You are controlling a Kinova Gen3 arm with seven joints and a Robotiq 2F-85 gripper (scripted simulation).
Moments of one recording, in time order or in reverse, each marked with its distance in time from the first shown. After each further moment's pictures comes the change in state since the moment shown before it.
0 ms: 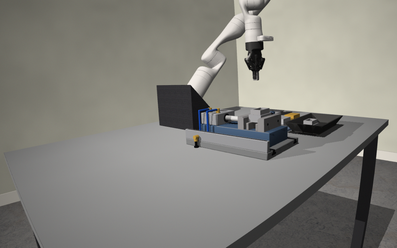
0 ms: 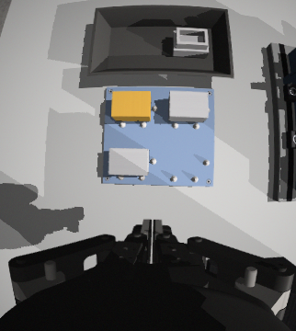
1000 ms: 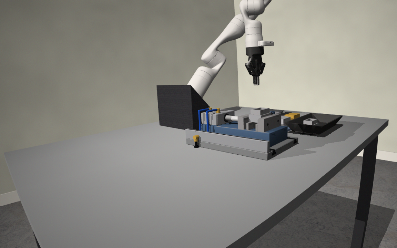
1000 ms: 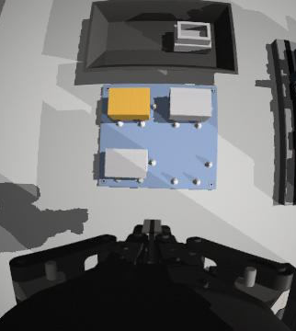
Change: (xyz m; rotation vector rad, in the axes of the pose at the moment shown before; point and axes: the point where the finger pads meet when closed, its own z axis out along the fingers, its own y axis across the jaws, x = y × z) arm 0.002 0.001 0.021 -0.002 0.005 -0.002
